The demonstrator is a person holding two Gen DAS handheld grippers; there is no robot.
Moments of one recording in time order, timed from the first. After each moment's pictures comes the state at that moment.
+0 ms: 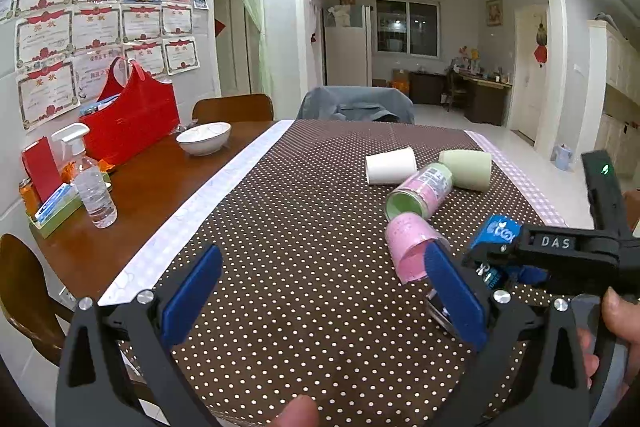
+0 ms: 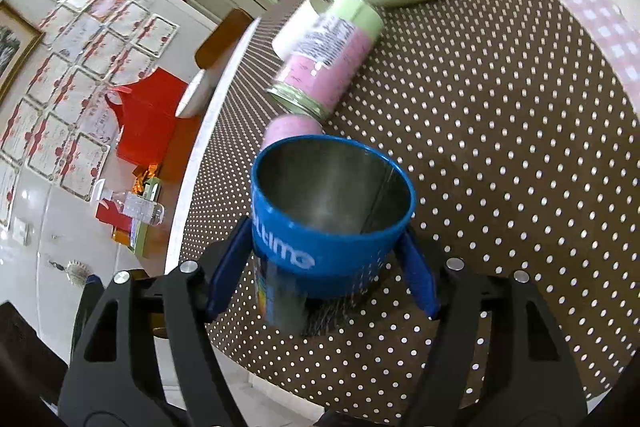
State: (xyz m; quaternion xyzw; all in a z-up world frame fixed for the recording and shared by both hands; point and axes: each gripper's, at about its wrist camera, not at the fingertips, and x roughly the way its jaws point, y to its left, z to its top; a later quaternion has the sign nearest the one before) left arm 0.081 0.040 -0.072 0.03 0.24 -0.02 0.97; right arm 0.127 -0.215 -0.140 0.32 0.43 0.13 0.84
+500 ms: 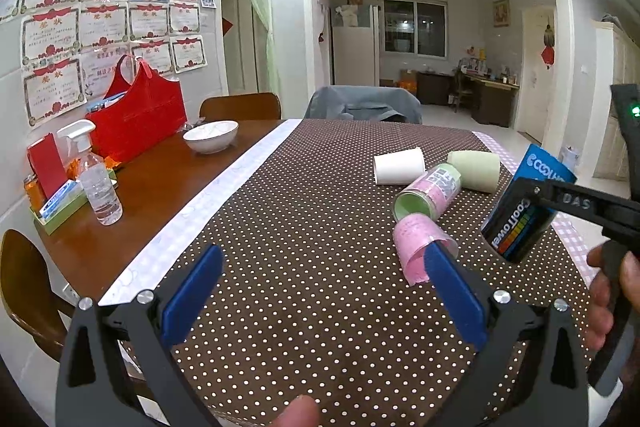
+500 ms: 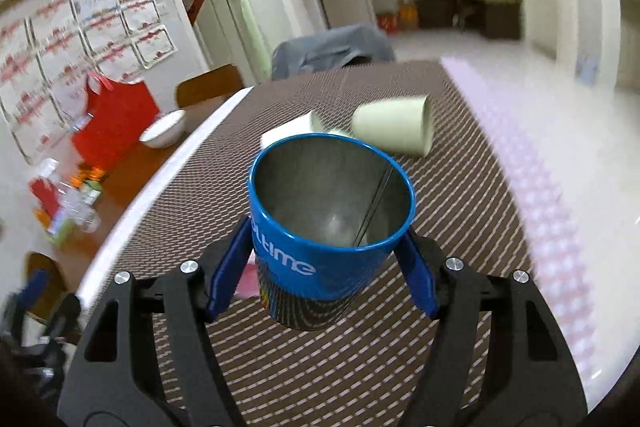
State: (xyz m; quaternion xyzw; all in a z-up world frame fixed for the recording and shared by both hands) left arm 0.085 0.044 -0.072 0.03 0.24 -0.01 0.97; right arm 0.129 -0.209 -0.079 0.10 0.30 0.02 0.95
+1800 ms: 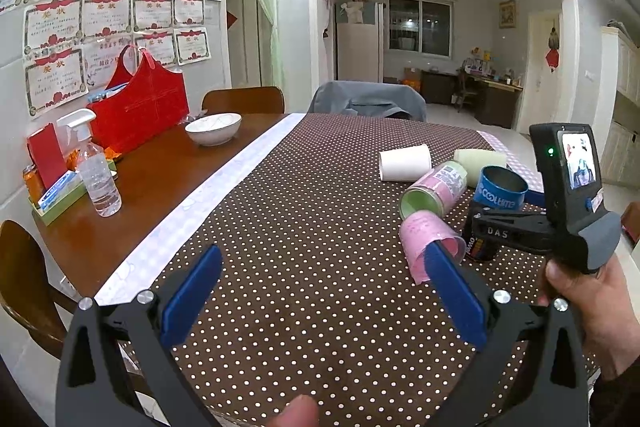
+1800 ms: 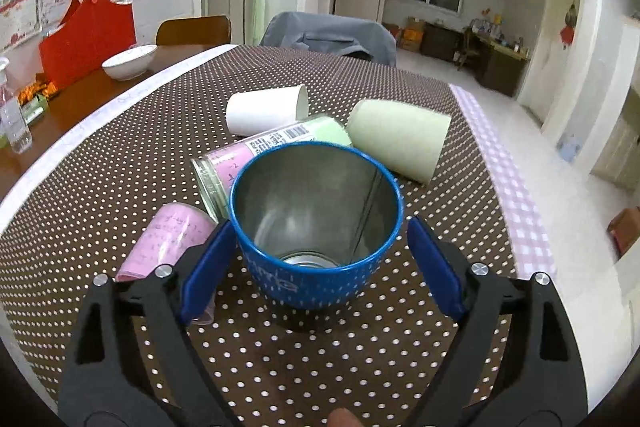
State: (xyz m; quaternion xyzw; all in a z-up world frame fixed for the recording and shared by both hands) left arm 0.091 0.048 -0.079 0.02 0.25 0.00 0.97; right arm 0.198 -0.175 -0.129 -0.02 0.33 0.01 0.94
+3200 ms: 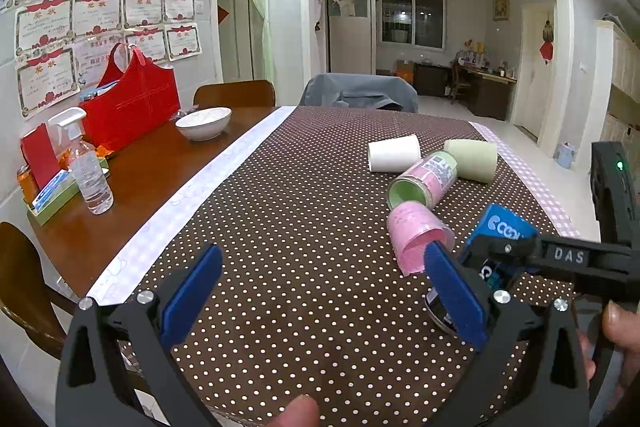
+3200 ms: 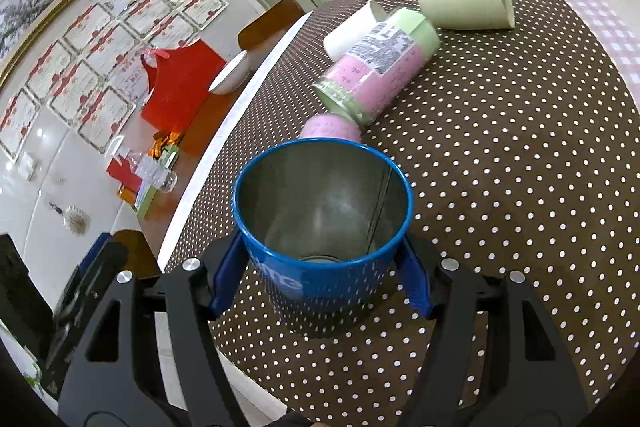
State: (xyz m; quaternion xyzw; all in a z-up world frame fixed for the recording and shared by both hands) left arm 0.093 0.040 -0.079 0.02 0.26 -0.02 0.96; right arm 0.134 -0.201 -0.141 0.26 0.41 0.19 0.86
